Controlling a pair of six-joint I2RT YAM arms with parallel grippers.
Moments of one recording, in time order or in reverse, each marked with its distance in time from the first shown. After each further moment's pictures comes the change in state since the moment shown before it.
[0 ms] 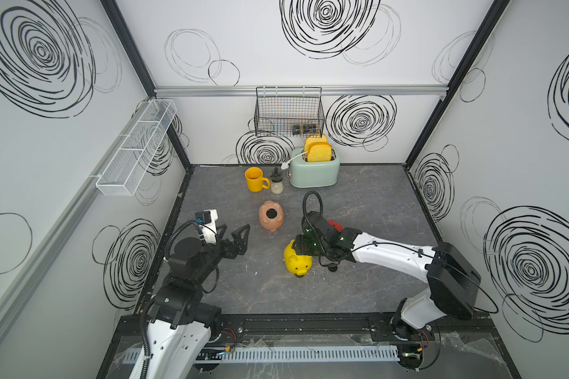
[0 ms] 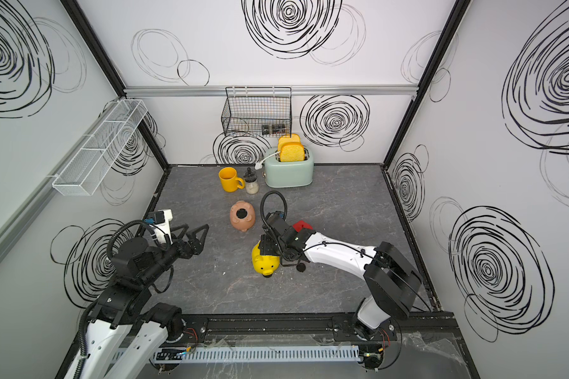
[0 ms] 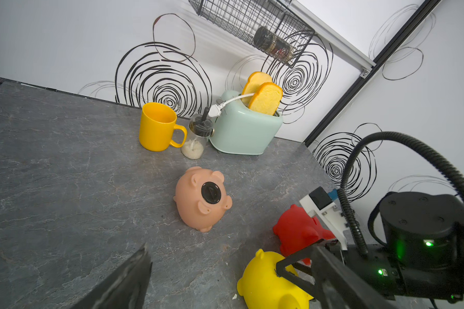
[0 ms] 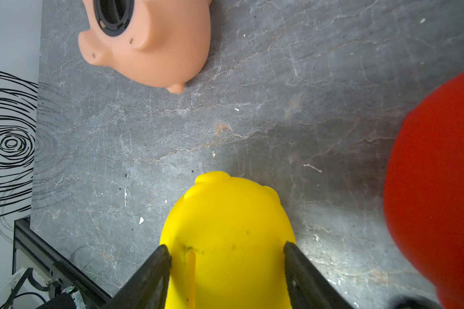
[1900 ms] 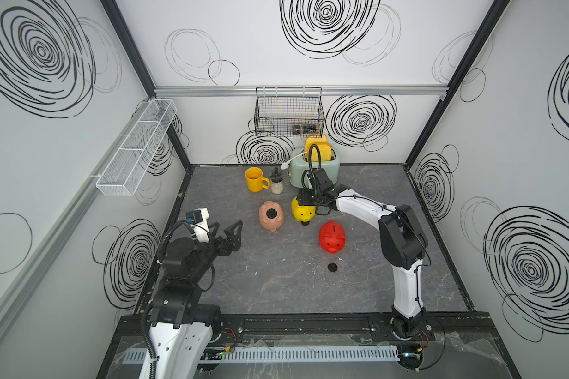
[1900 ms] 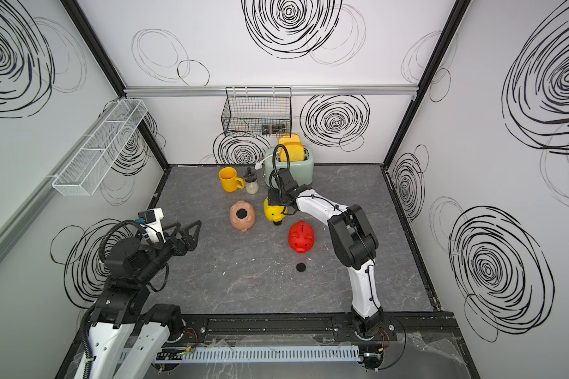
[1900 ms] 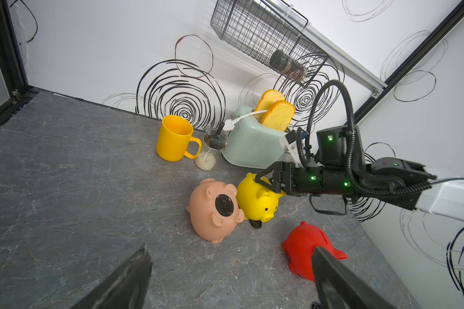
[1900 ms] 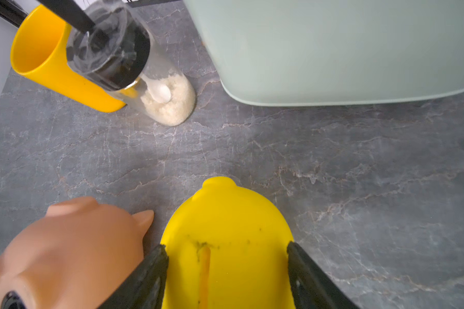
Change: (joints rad) left arm 0.160 -0.013 0.000 0.017 0.088 0.000; right arm -0.349 0.486 0.568 0.007 0.000 -0.394
